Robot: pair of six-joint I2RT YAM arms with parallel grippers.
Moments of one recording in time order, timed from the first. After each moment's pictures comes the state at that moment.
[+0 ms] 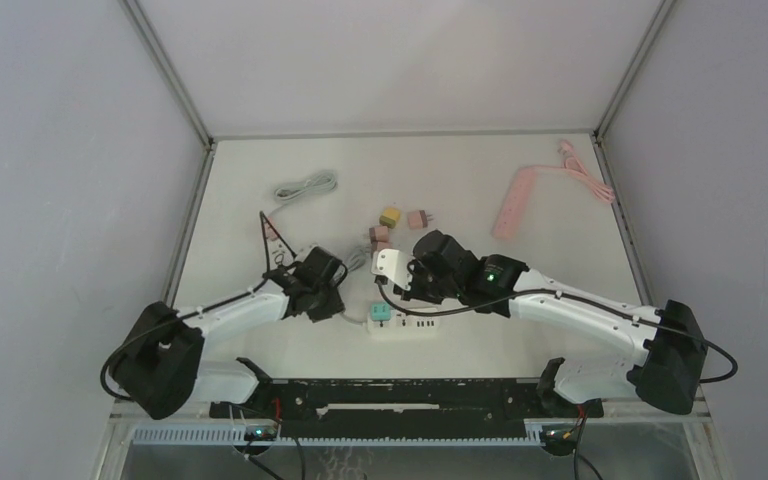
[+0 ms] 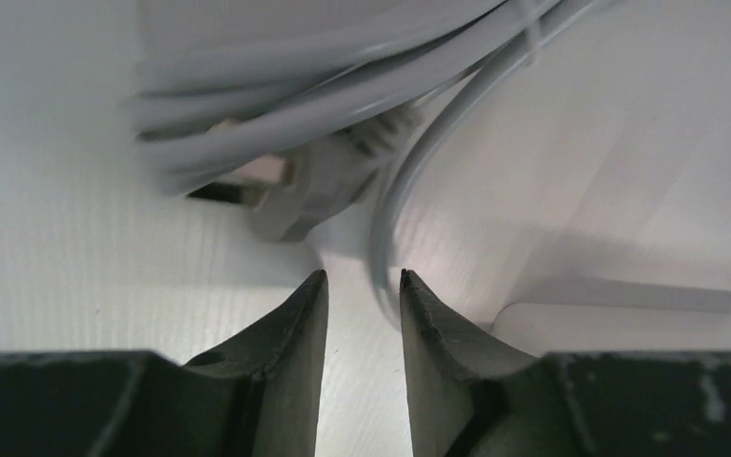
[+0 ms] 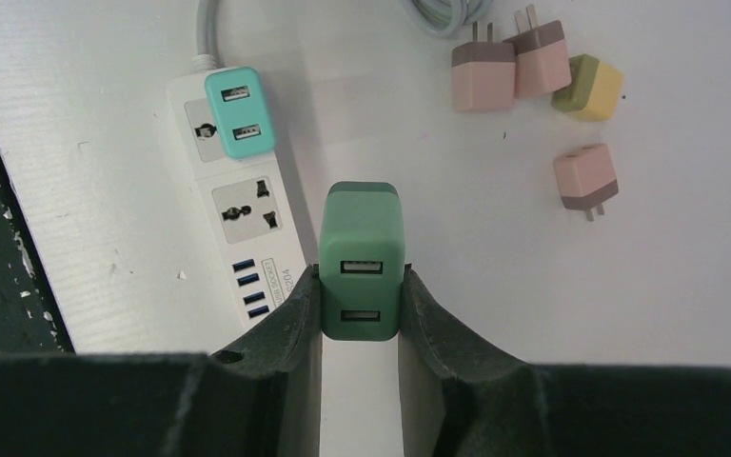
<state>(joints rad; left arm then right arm) -0.64 1.26 0.58 -0.47 -0.16 -0.96 1.01 1.27 1.00 -0.53 0.01 -0.49</state>
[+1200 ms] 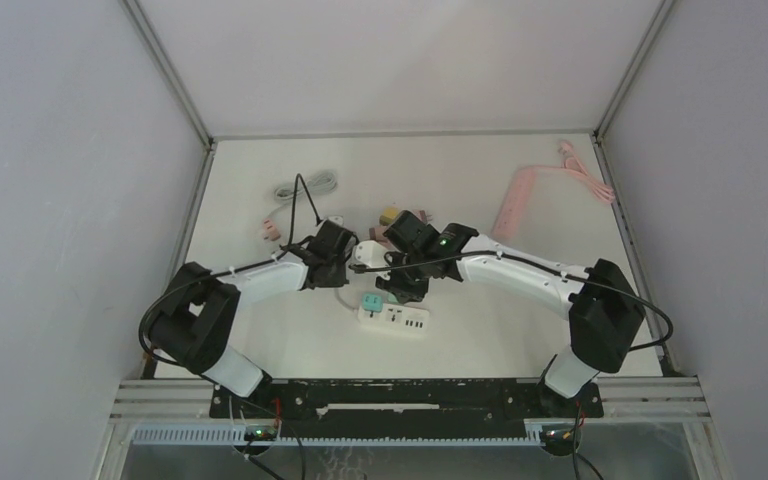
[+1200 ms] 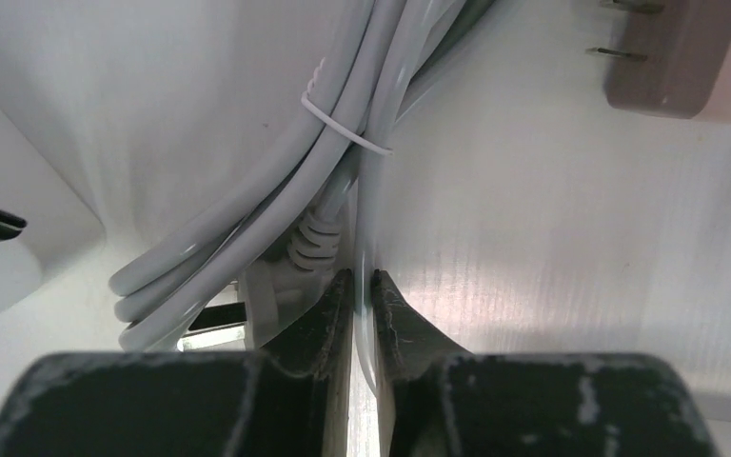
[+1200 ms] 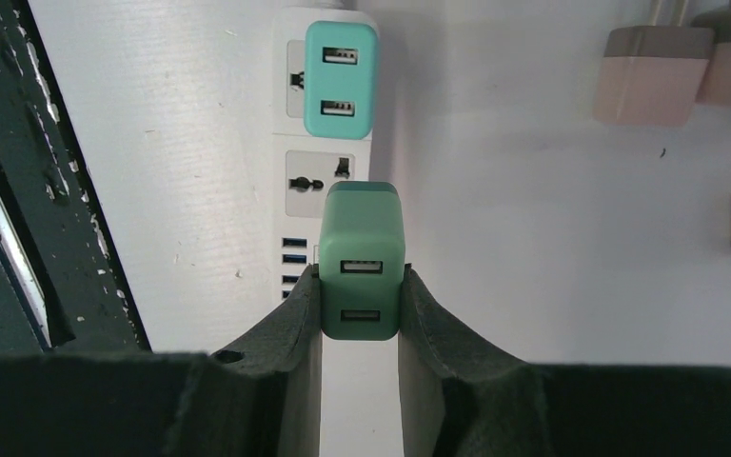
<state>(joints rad) -0.57 1.55 0.78 -0.30 -0.26 -0.51 0.91 1.60 1.25 -0.74 -0.24 -0.48</state>
